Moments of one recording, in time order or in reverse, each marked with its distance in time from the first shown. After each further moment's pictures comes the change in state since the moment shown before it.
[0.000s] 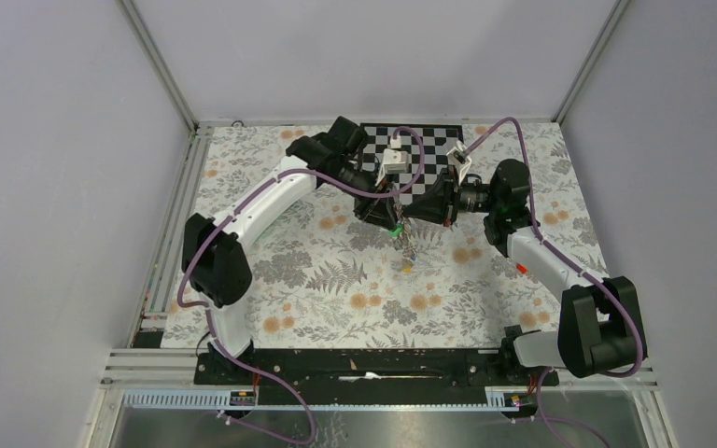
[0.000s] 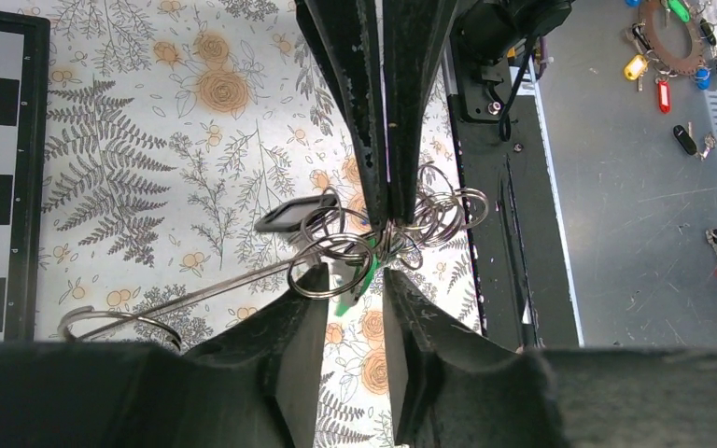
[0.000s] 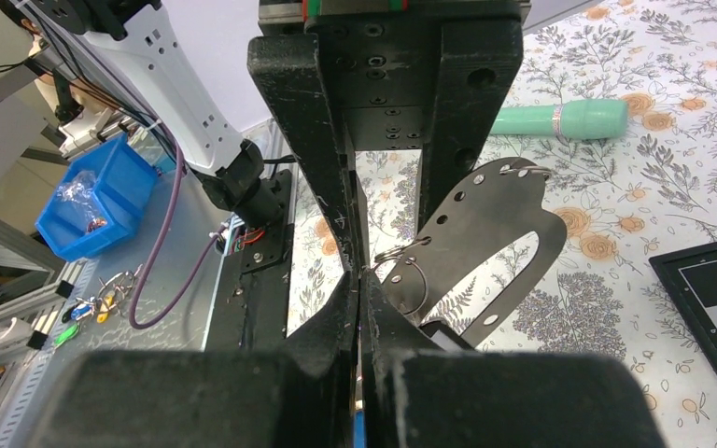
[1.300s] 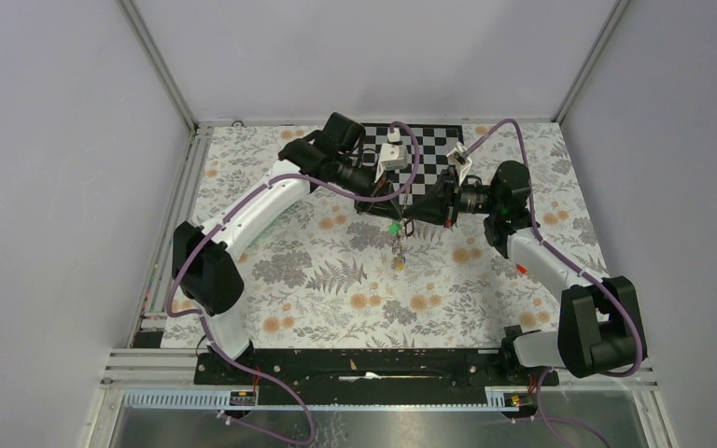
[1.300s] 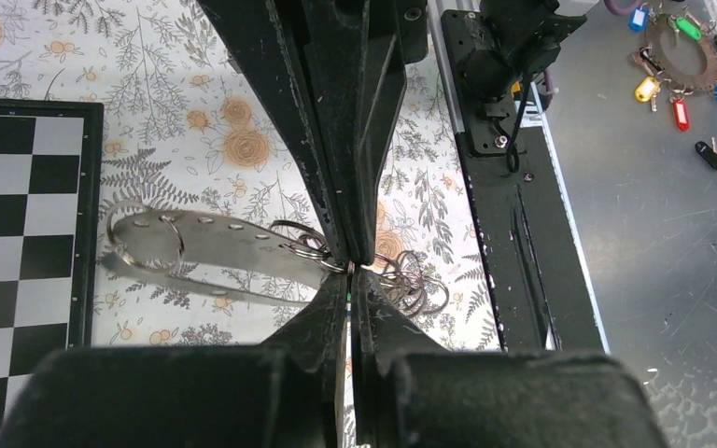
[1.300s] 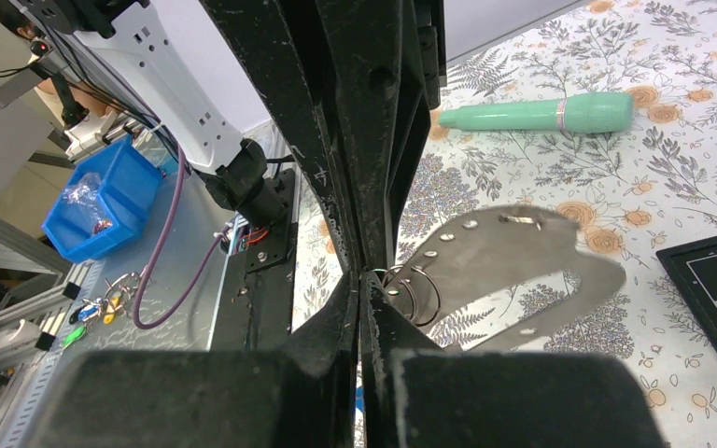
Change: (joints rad) left arm -0.014 -0.070 -0.034 0.137 0.020 -0.043; right arm -0.001 0.000 -0.014 0.020 -0.003 0.021
